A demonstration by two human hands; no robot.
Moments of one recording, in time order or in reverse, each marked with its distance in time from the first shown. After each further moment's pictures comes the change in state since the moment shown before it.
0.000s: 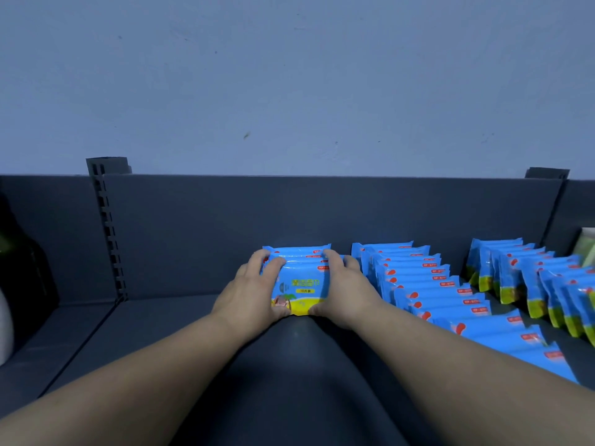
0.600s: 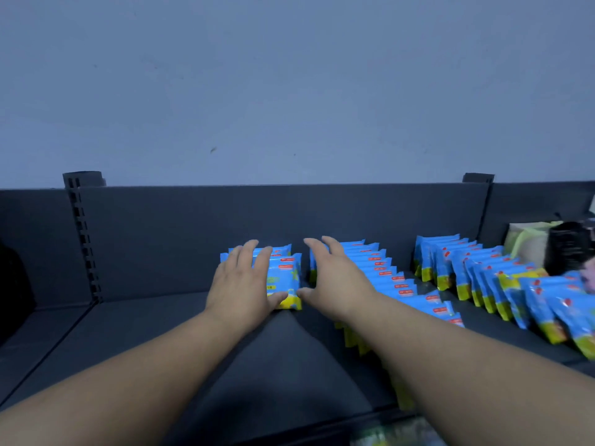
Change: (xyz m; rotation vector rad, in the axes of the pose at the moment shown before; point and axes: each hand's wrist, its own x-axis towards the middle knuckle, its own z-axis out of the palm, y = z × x) left_hand -0.018 0.070 -0.015 0.195 0.116 -0.006; right_hand -0.059 0.023 -0.057 -0.056 0.122 -0.113
